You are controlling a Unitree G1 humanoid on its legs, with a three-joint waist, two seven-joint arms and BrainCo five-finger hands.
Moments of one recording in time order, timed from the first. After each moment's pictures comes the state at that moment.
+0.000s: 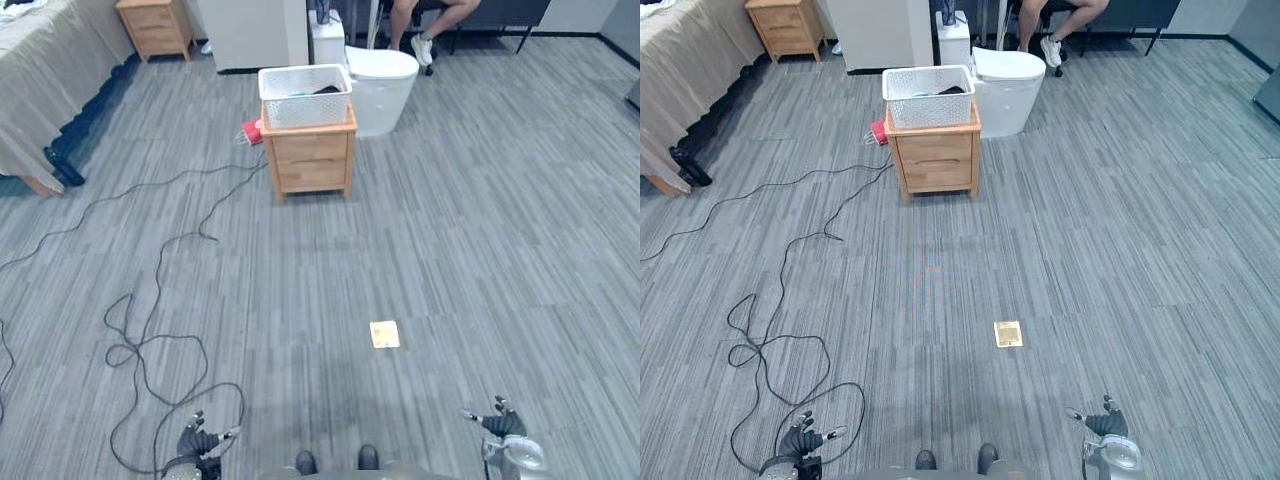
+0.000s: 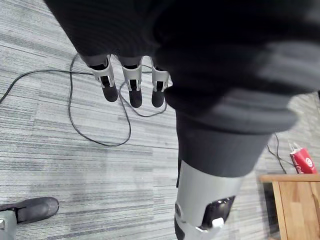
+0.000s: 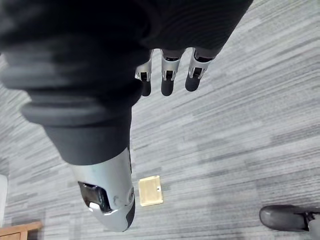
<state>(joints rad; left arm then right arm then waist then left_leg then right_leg) 0.15 0.18 0.19 0.87 -0.08 -0.12 0.08 0.01 -0.20 -0.34 0.92 -0.01 -0.03 -0.09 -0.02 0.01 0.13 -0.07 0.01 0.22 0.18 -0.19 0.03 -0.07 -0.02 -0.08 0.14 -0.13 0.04</state>
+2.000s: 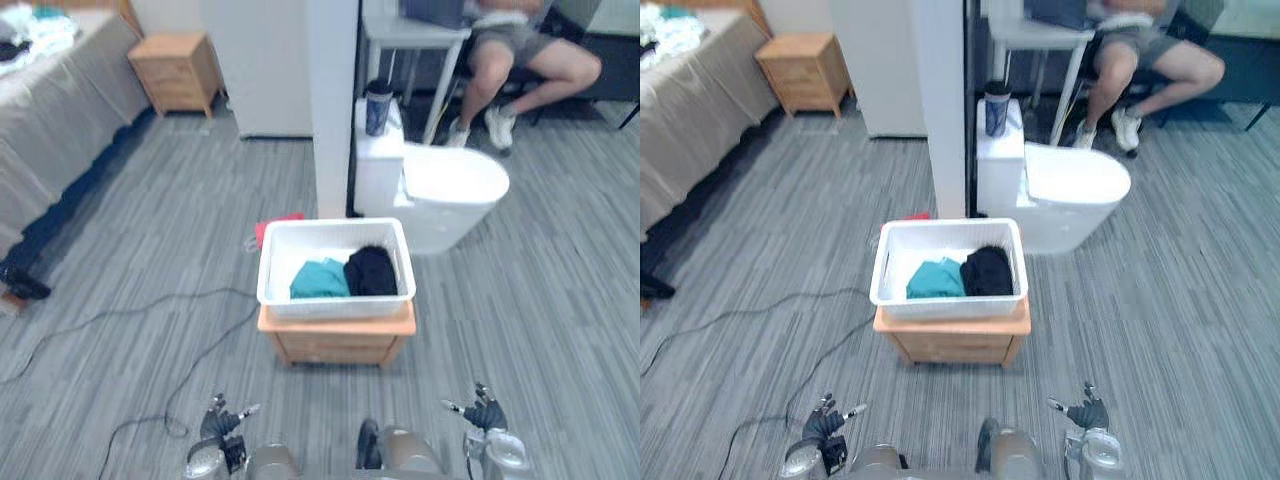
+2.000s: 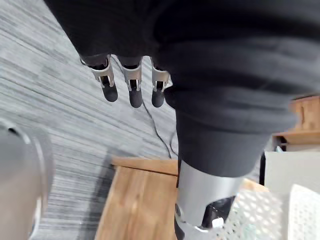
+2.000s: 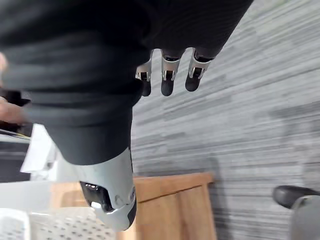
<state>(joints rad) 0.14 0.05 0.21 0.76 -0.12 -0.10 0.09 0.13 -0.10 -0.26 0.63 0.01 -0.02 -0.11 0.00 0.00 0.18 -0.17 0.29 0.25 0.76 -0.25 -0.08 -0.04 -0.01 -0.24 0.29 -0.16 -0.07</state>
